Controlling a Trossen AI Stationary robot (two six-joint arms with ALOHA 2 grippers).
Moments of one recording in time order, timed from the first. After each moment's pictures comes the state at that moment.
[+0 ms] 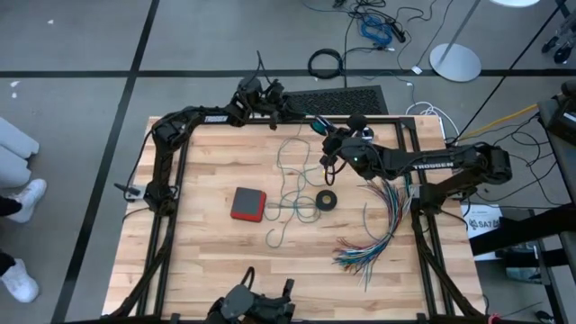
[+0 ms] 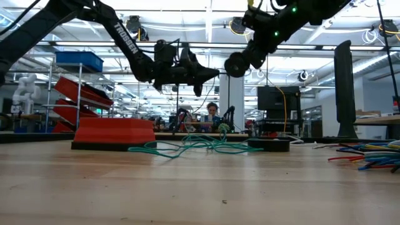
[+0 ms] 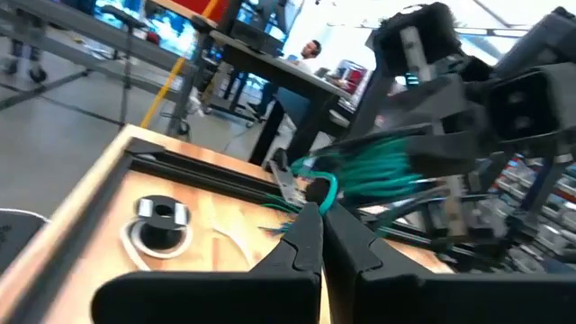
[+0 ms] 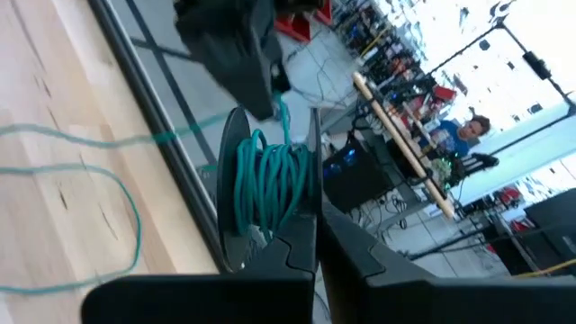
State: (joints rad) left arm 0.77 2.09 1.34 0.81 1.07 -0.45; right arm -0.16 1.34 0.85 0.17 0.86 -0.52
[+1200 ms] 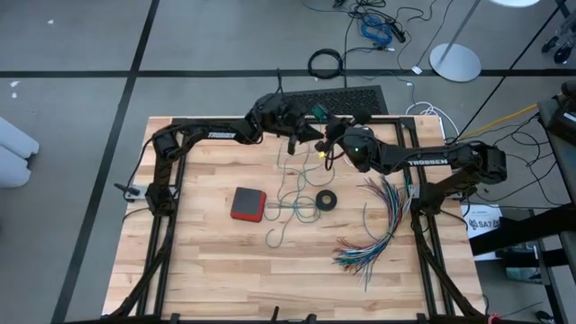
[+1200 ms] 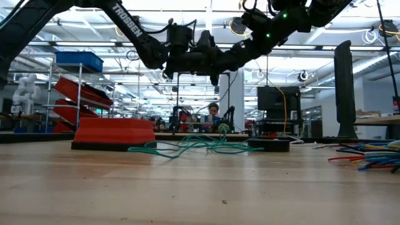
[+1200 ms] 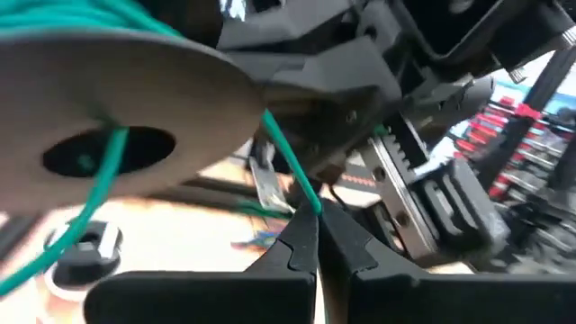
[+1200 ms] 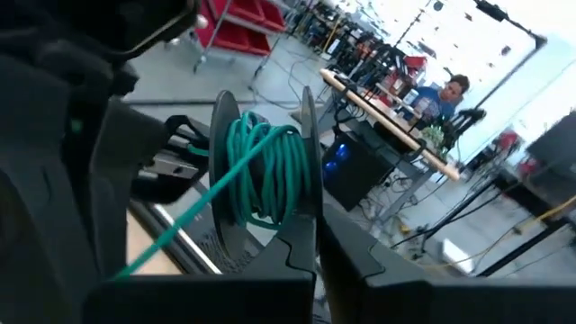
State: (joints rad) left arm 0.52 2.02 1.32 0.70 0.81 -0.28; right arm -0.26 1.38 0.85 0.35 0.86 -0.37
